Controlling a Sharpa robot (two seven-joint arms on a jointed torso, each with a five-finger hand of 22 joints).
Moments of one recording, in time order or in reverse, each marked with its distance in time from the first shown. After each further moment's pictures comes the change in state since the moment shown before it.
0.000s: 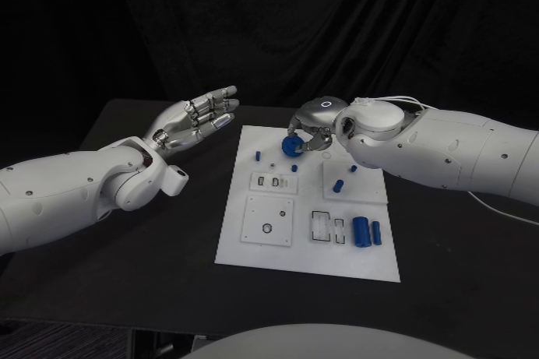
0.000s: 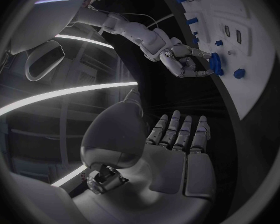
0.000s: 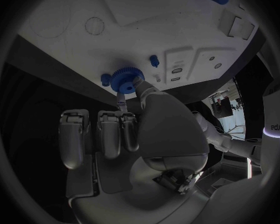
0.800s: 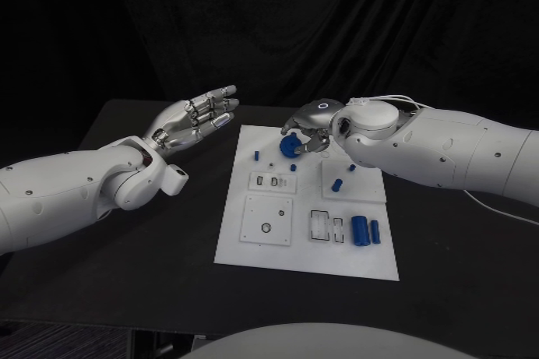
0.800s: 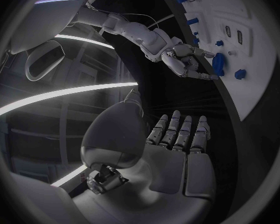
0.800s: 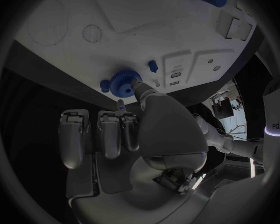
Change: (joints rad) left arm 0.000 0.005 0.000 -0.005 0.000 0.004 0.000; left_hand 0.004 0.004 -0.003 0.003 0.000 0.000 0.000 0.000 0.000 0.000 0.000 0.000 0.000 0.000 0.000 0.000 0.000 0.000 0.000 0.000 0.000 0.000; right arm -0.004 0.013 0.000 -0.013 0.001 0.048 -0.002; right_hand -0.025 0.007 0.007 -0.023 0.002 -0.256 -0.045 -0.099 -0.137 0.000 -0.008 0.000 0.001 0.004 -0.004 0.000 0.000 0.000 0.000 0.000 -0.005 0.000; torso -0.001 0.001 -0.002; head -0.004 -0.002
